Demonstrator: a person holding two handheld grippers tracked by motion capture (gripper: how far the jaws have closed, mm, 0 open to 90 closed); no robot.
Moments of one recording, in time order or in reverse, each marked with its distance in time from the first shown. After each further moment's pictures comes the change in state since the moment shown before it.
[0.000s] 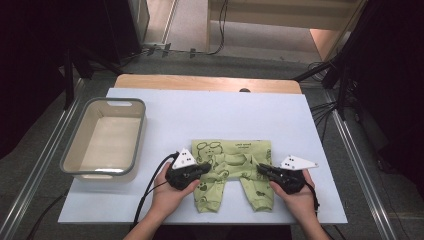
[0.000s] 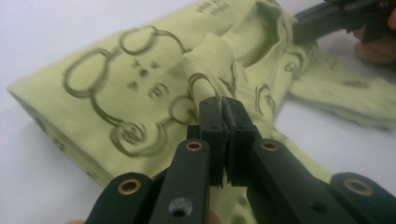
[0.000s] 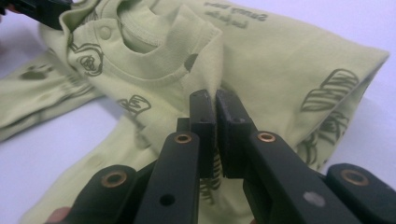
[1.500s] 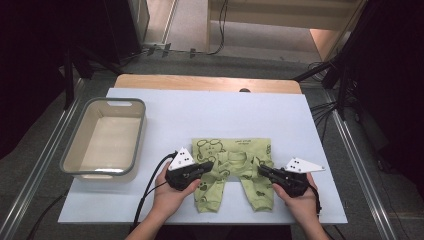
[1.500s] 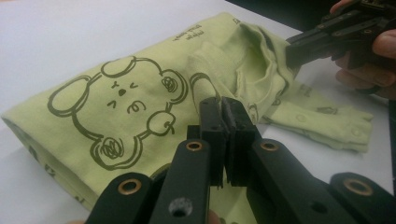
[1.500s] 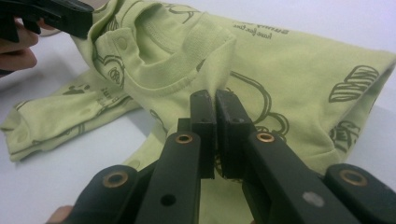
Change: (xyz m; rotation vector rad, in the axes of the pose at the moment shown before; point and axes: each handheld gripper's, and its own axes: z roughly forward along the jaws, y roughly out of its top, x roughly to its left) left arm -0.002 0.010 -0.005 -0.088 -0.022 -0.020; right arm 0.004 0.001 -0.010 -0.067 0.050 0.038
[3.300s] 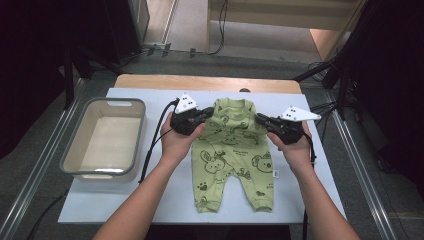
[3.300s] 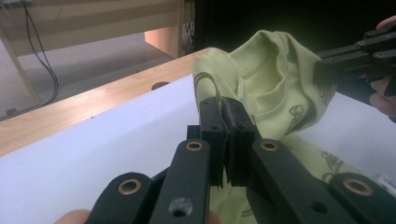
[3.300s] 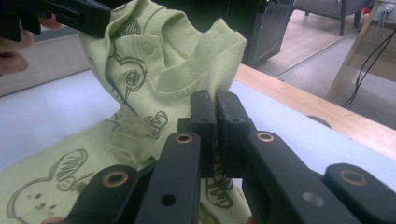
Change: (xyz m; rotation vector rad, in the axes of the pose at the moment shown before) left arm 0.068 0.107 0.026 -0.125 0.172 0.040; right arm -0.061 0.111 0.039 -0.153 -0.068 -0.162
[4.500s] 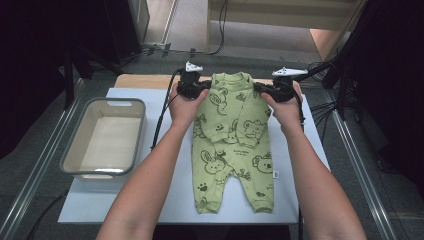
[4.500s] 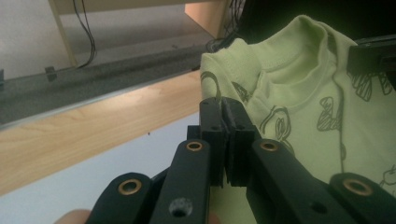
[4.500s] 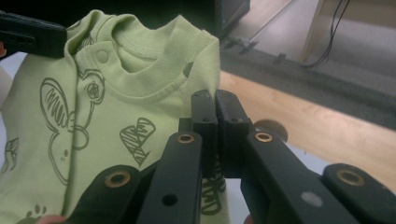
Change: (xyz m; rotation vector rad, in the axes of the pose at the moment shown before) left arm 0.074 0.052 0.076 0.113 0.155 -0.136; right arm -0.085 0.057 0.076 0.140 -0.111 0.175
